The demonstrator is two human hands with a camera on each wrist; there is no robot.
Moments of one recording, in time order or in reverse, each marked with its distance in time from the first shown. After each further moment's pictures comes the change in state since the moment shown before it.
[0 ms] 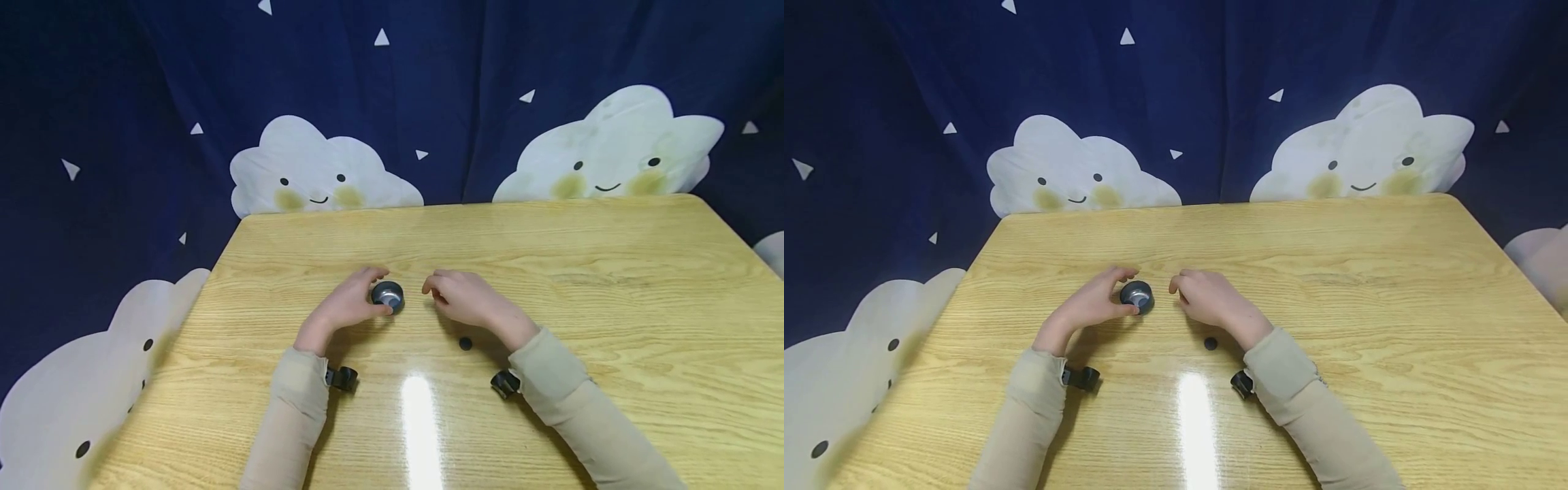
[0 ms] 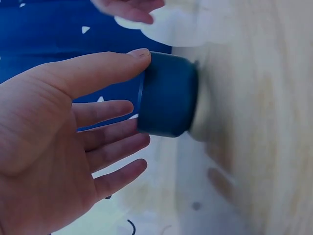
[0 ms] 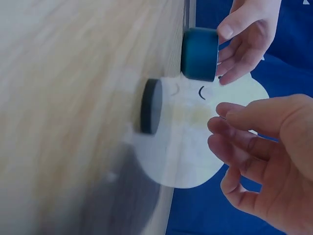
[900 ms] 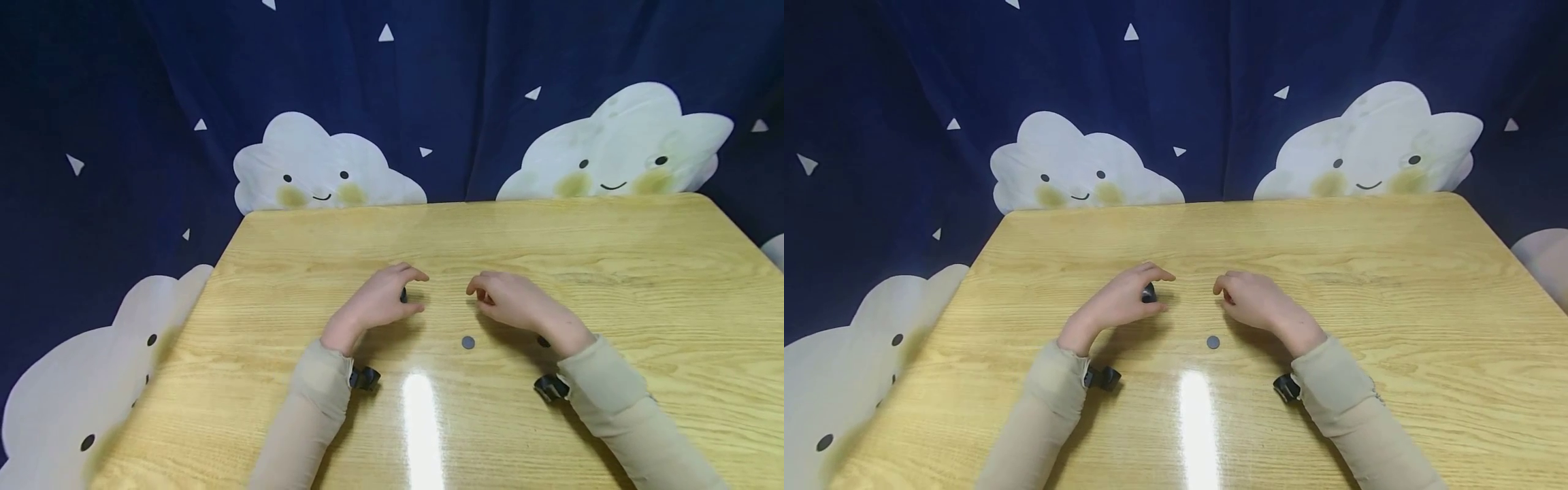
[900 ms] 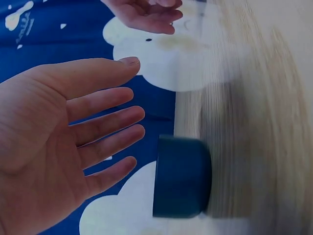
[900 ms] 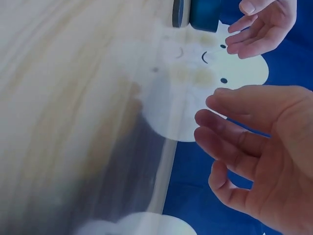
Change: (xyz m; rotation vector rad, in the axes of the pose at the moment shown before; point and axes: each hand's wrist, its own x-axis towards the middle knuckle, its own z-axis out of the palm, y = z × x) left_hand 0.010 0.047 0.008 0.173 -0.016 0.192; right_hand -0.040 0.040 -0.013 -0.008 -0.031 0.035
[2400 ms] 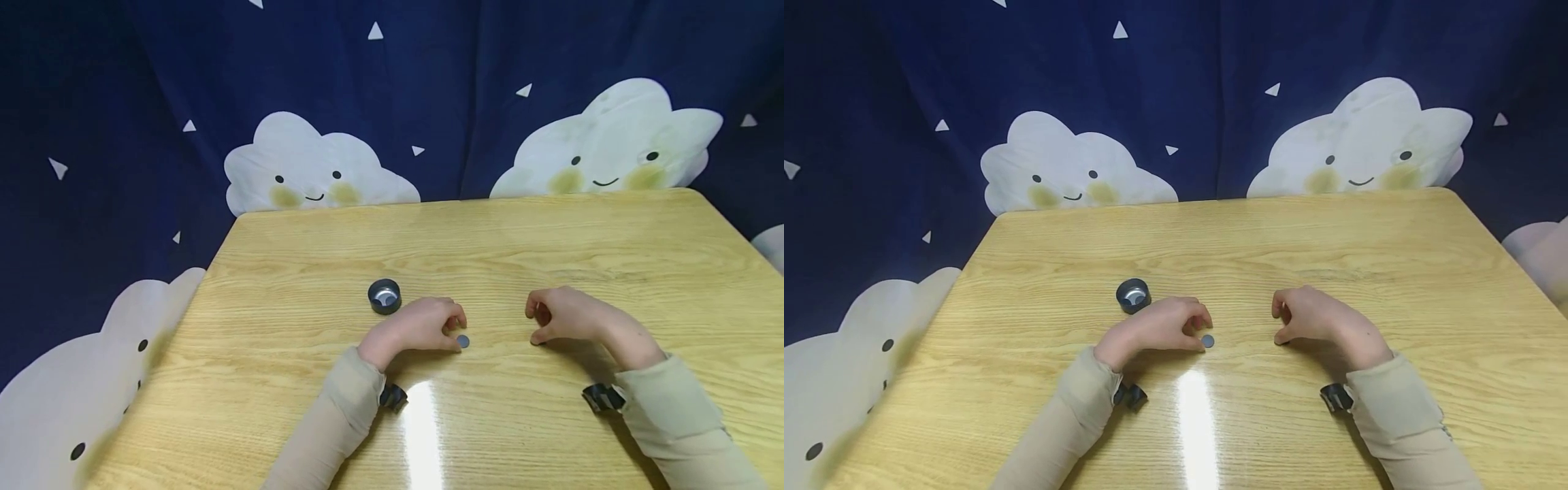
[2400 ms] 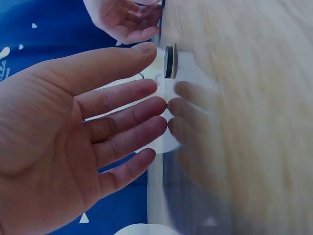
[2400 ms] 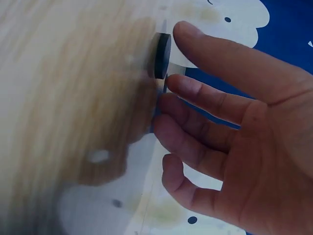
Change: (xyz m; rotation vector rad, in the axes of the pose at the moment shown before) left_hand 0.021 0.046 0.039 0.027 -0.255 0.116; right_hand -0.066 0.046 -0.023 0.242 -0.271 0.242
